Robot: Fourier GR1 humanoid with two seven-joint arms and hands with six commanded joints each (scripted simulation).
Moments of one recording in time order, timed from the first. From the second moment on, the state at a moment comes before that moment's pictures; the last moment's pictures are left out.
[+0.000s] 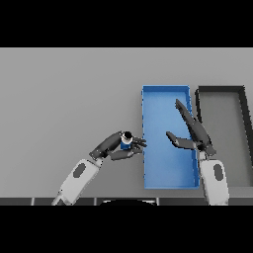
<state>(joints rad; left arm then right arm) -0.26 0.08 -0.50 -1.55 0.02 -0.24 -0.07 -0.13 -0.26 0.04 -1.66 -0.06 0.29 -0.16</state>
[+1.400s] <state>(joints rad) -0.24 0.00 -0.41 -1.54 -0.03 -0.40 -0.08 -0.56 -0.25 0.38 -1.75 -0.29 0.65 0.30</state>
